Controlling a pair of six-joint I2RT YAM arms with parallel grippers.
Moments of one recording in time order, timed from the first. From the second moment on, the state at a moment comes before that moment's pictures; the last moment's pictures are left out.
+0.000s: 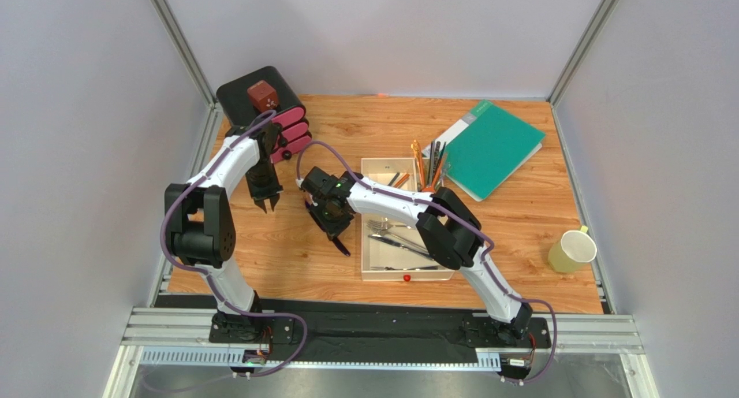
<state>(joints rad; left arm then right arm) -0.10 1.76 1.36 -1.13 -0.16 -0.46 1.00 2.30 1.89 -0.79 -0.06 0.29</state>
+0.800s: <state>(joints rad) -0.07 1.76 1.37 -1.13 -0.16 -0.46 1.00 2.23 1.95 -0.89 -0.04 0.26</state>
